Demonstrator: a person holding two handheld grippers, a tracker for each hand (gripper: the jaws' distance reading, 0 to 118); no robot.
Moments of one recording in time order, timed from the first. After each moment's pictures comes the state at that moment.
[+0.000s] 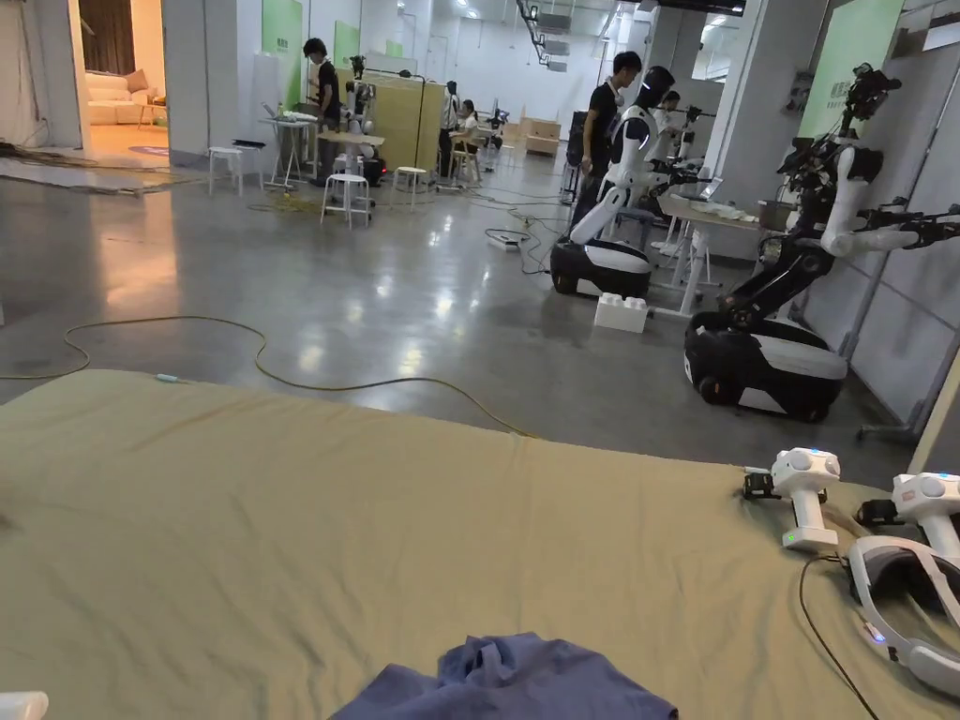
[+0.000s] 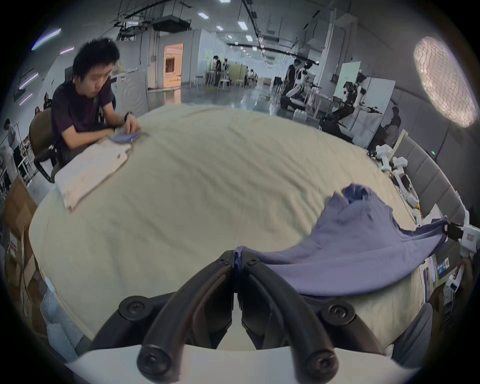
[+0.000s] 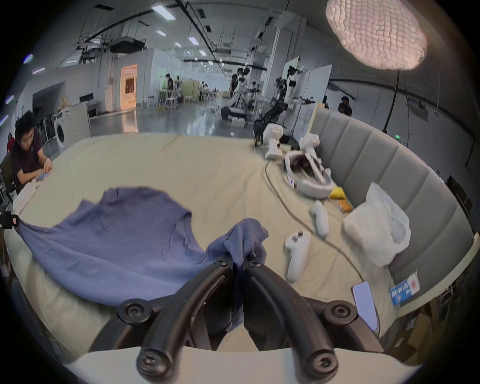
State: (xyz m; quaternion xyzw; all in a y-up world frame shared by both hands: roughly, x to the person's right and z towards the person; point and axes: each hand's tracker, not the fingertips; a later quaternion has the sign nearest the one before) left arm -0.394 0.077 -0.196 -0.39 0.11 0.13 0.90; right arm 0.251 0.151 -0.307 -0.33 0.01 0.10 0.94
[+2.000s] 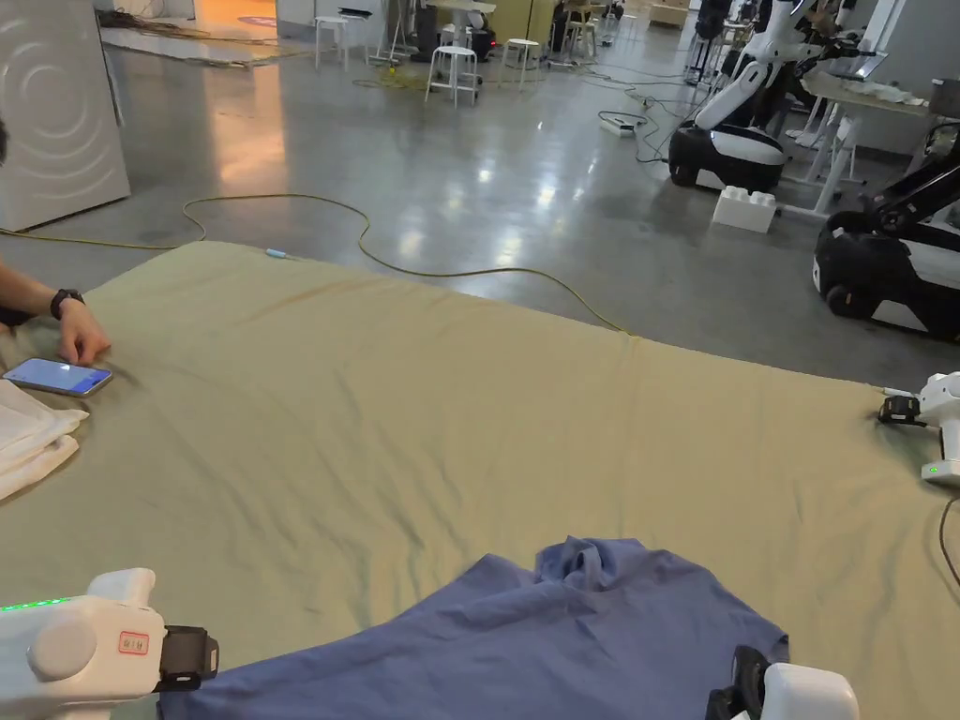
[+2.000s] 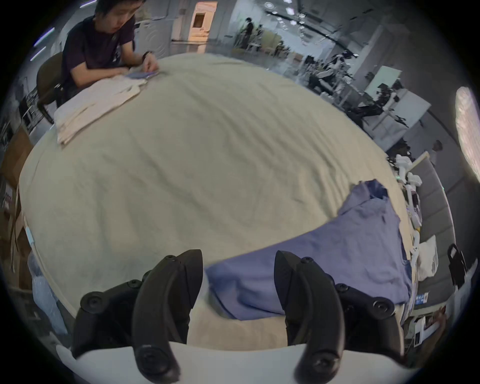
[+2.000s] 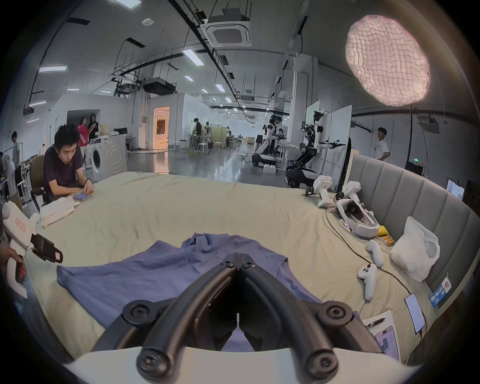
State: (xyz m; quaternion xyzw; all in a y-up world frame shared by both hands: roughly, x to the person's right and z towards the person) left arm -0.433 0.042 -0.223 -0.48 0.16 0.23 0.83; right arm 0.078 0.134 -0.273 -0.17 0.11 0.07 0.98
